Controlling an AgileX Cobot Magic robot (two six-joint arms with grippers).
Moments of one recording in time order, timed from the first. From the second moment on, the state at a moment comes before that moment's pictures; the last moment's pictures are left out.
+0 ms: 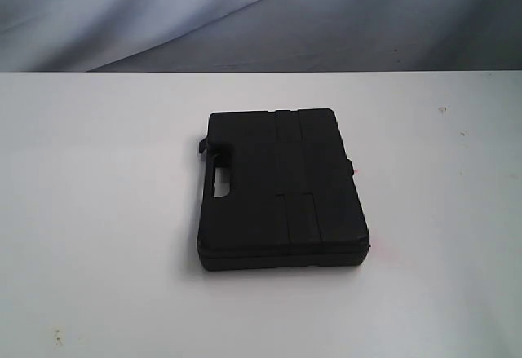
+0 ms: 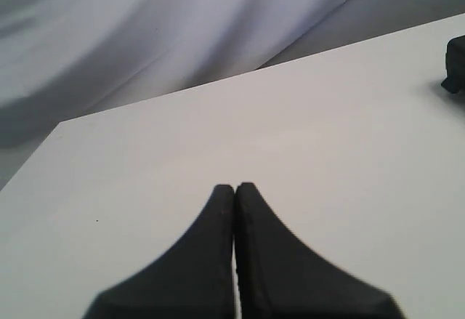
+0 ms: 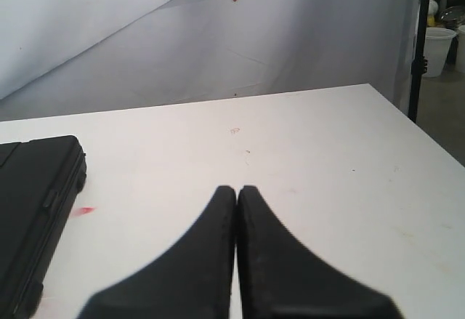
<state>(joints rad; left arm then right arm) -0.05 0.00 0.00 0.29 0.33 -0.02 0.05 0.06 0.00 -0.09 0.19 0.16</state>
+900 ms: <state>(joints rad) -0.05 0.00 0.00 0.27 0.04 -0.02 0.05 0.06 0.00 -0.09 0.19 0.16</state>
